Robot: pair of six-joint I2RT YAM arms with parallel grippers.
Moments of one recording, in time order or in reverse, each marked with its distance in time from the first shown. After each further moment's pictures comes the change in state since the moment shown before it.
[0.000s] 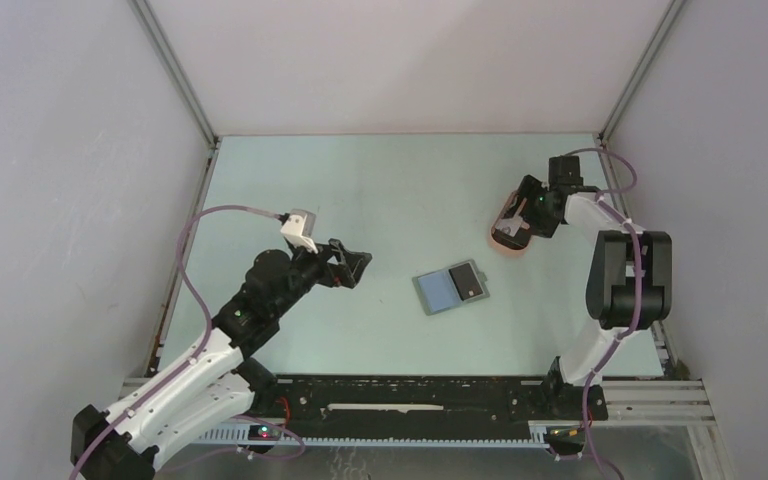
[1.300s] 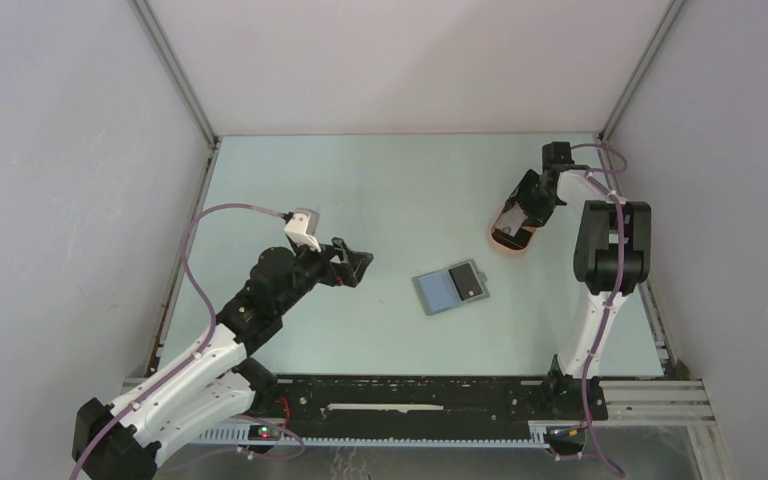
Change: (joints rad) left arm 0.008 0.045 -0.001 0.019 0.010 -0.001; right arm -0.011 0.303 0.312 -0.164 0.068 0.105
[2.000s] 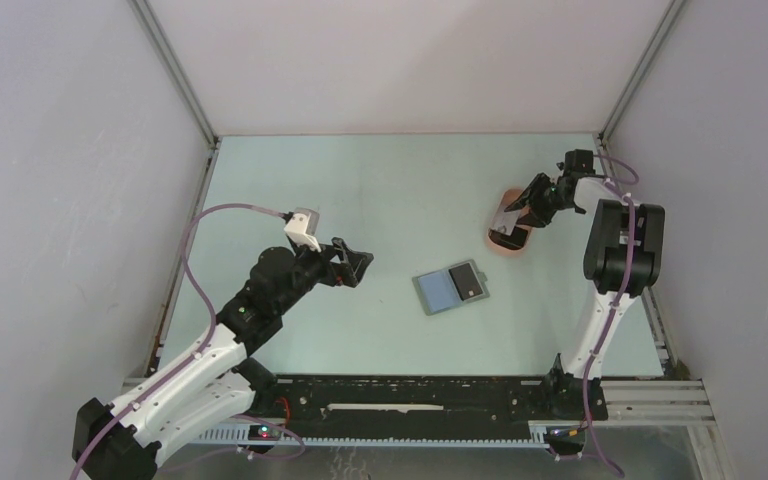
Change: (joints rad) left arm 0.002 0.000 0.000 0.000 0.005 -0.001; right arm -0.106 0.005 -0.061 0.093 -0.343 -0.010
